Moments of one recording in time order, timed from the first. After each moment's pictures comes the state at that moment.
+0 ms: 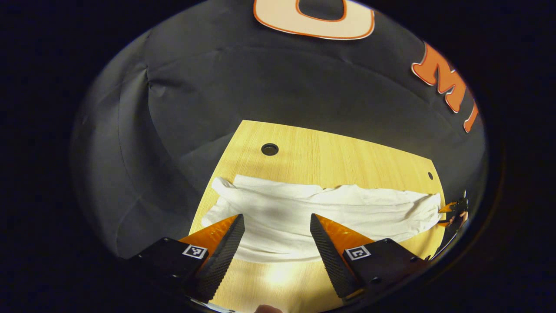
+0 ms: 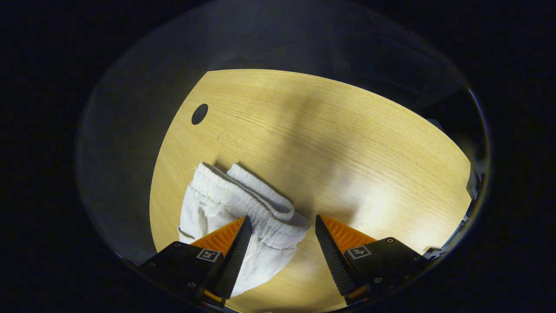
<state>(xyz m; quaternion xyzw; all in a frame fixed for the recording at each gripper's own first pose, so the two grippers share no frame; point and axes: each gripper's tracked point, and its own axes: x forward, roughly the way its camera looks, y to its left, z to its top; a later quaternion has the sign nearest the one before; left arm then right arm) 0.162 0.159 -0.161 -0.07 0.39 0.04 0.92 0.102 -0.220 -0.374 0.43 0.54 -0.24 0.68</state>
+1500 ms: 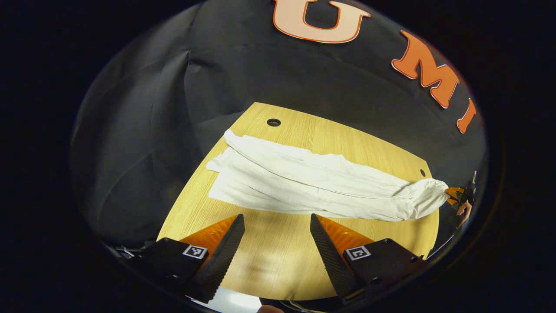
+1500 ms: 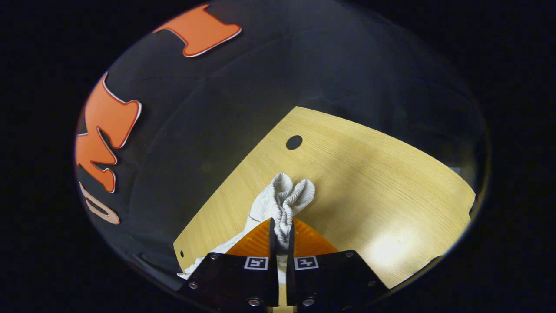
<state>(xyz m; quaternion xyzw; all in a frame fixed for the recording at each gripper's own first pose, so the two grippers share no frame) 0.058 0.124 -0.199 -0.13 0.37 0.07 0.92 0.124 -0.236 -0.280 0.39 0.37 -0.12 0.84</state>
